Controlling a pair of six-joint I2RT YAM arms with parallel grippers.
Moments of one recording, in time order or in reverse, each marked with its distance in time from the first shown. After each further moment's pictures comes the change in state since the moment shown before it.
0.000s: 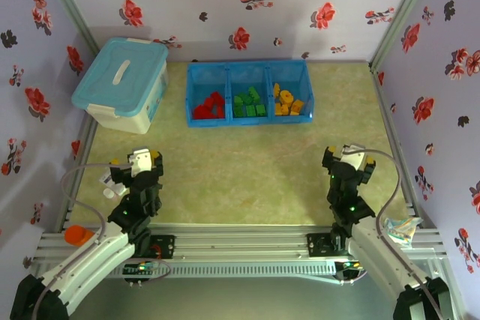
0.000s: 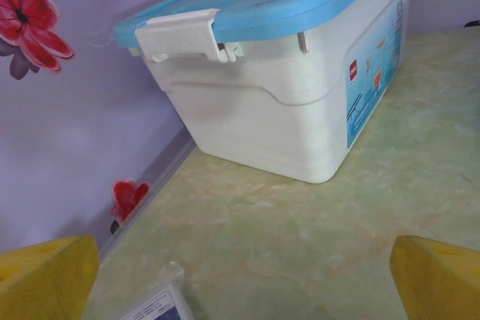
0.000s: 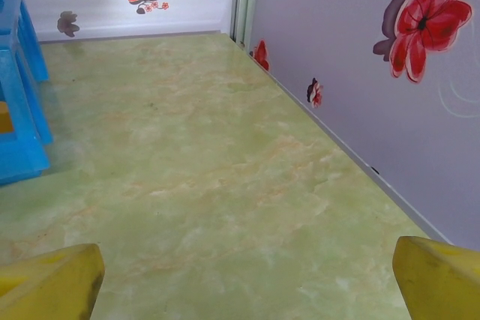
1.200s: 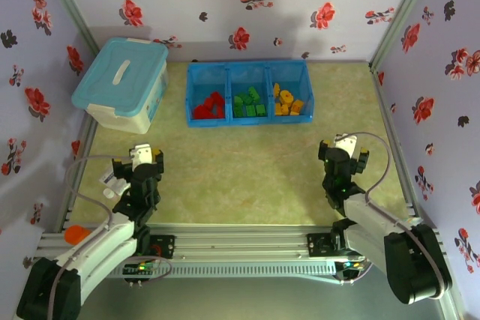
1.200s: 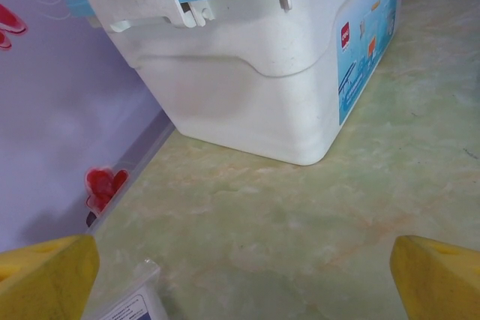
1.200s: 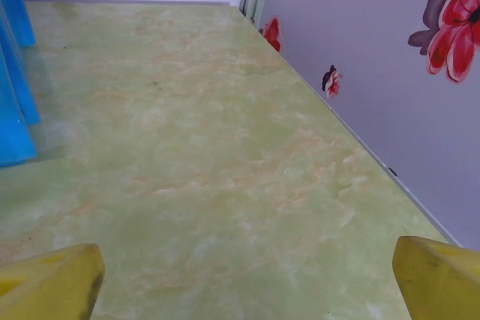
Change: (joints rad) left arm 0.155 0.222 -0.006 0.175 0.185 0.004; right arm -0.056 0.411 0.077 0.256 -0.050 -0.037
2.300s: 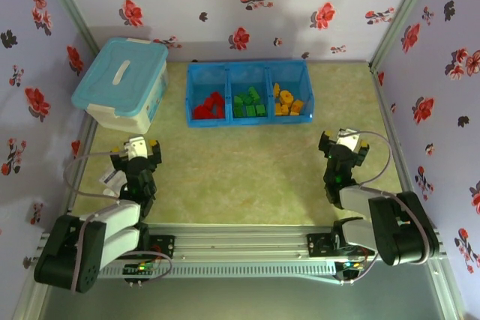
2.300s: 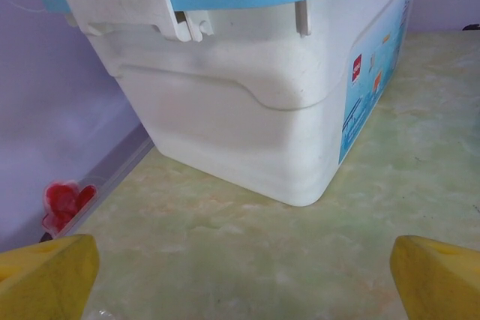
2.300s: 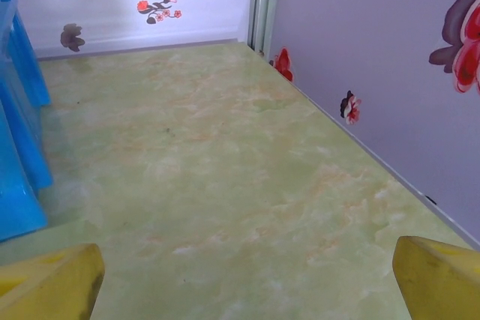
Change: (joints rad) left arm 0.196 0.394 -0.017 0.510 0.209 0.002; right arm -0.084 0.280 -0.012 0.437 -0.096 -0.003
